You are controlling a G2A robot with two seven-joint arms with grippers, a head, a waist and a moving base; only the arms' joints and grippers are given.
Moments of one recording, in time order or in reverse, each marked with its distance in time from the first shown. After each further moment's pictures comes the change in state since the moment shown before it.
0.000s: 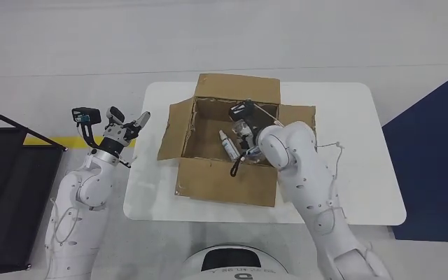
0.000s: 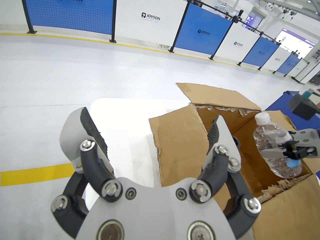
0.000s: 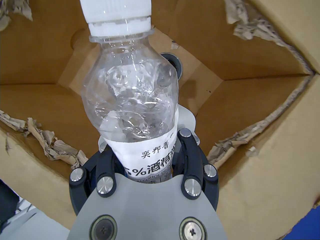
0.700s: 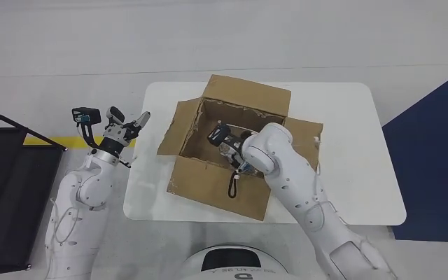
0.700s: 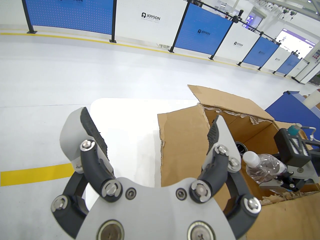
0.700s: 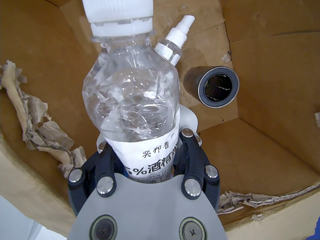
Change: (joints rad) left arm 0.000 0.000 0.000 0.000 0.000 0.000 0.000; right arm 0.072 0.002 -0.152 0.092 0.049 -0.202 0.142
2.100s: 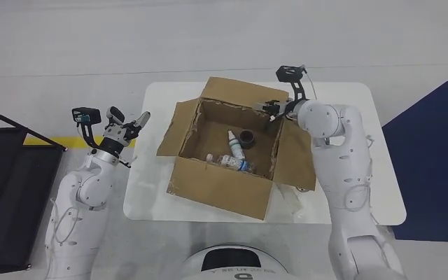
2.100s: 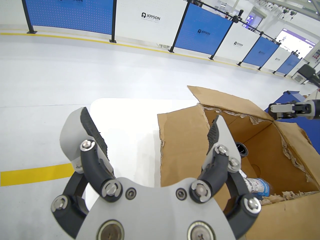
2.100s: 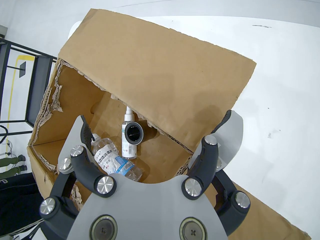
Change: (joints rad) left arm 0.000 0.000 0.000 0.000 0.000 0.000 0.000; right arm 0.044 0.053 0.419 0.073 0.299 0.299 -0.362
